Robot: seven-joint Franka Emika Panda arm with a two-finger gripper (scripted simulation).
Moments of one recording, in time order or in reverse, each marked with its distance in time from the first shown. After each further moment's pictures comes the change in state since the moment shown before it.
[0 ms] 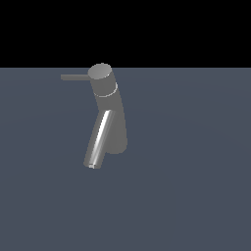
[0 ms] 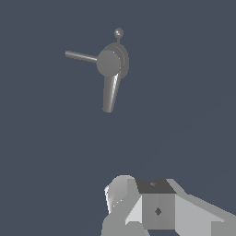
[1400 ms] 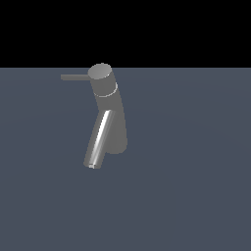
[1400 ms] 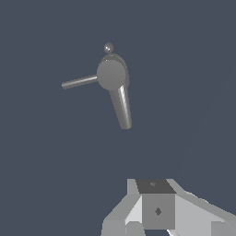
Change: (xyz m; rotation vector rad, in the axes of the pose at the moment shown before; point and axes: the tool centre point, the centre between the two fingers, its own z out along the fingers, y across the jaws) arm 0.017 -0.048 0.059 0.106 0.124 0.399
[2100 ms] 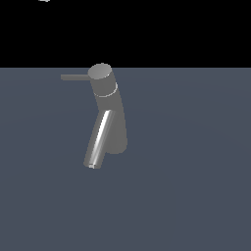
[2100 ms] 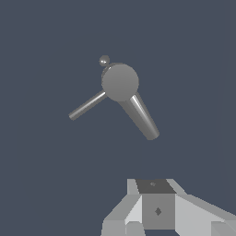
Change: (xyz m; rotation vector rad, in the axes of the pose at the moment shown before) arm 0.014 -0.045 0.055 0.098 0.115 0.363
